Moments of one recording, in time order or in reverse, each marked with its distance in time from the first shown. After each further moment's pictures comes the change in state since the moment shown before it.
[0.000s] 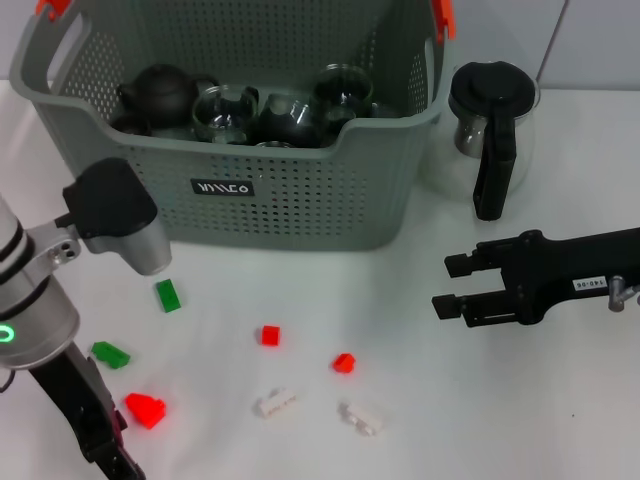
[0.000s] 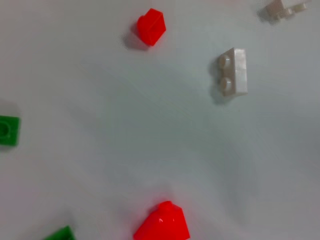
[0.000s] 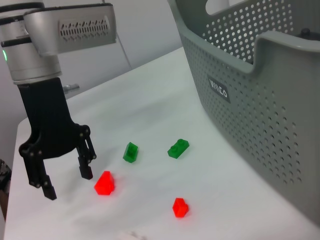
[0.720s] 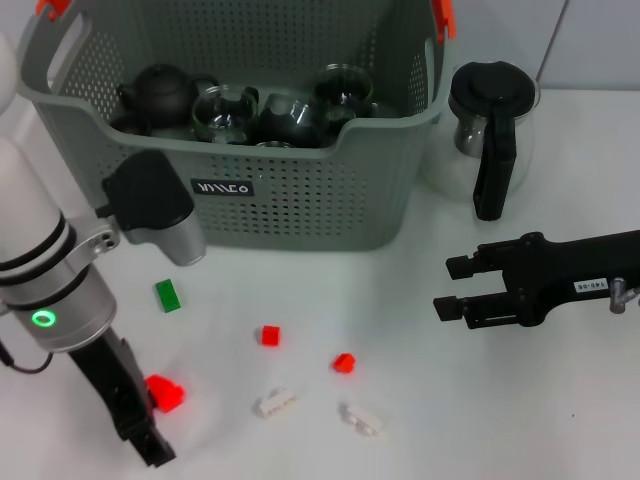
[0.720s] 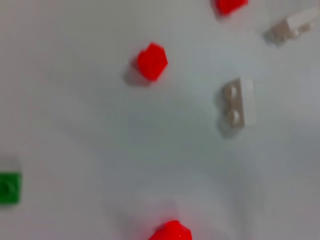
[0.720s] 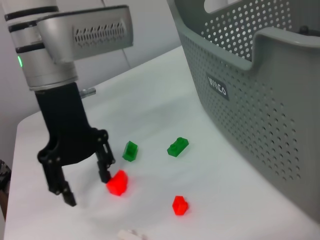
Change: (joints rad) left arm -0.058 -0.001 0.039 -0.091 -0.026 -0.098 -0.002; right arm -0.003 -0.002 0.000 0.004 0.000 0.002 0.000
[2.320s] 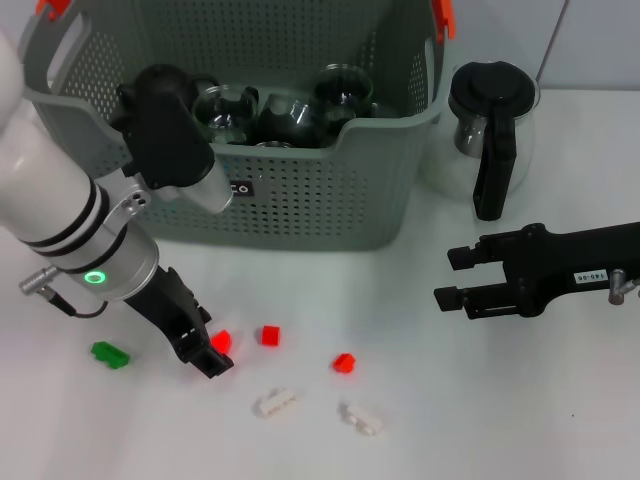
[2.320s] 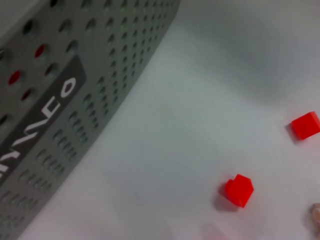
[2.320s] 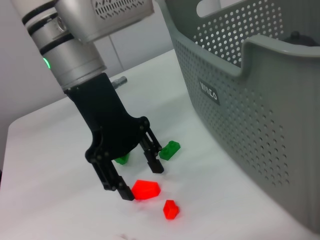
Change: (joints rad) left arm 0.010 -0.002 0.020 -0.017 -0.096 -0.290 0.008; right arm 0.007 -0.002 0.004 -0.005 0.000 0.014 0.000
